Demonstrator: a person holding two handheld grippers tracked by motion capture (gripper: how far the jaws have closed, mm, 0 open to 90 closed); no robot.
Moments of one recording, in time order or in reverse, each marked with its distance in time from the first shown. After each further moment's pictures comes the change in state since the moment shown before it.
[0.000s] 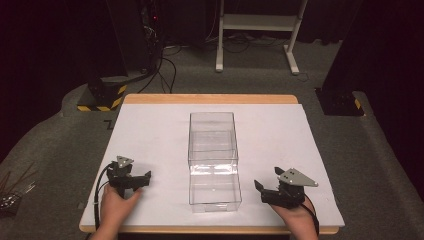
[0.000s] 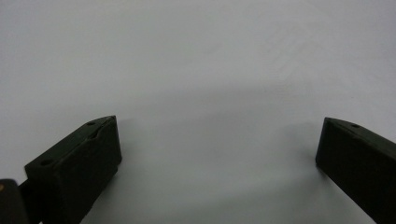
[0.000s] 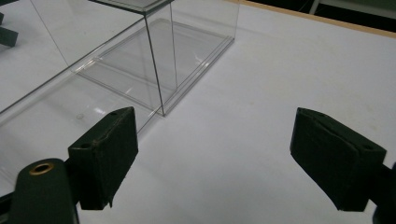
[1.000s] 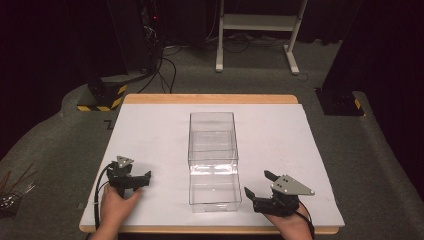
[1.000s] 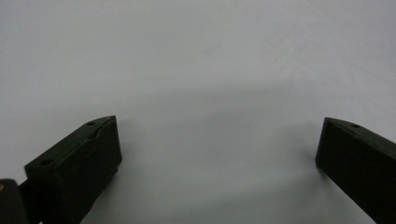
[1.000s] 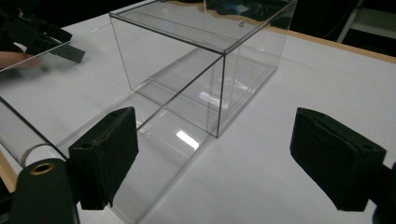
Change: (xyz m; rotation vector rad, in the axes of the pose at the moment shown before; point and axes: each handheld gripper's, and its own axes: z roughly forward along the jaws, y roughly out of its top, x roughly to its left) left arm 0.000 0.000 0.000 -0.002 0.000 0.000; right arm 0.034 0.013 -0.017 -0.068 0.103 -0.045
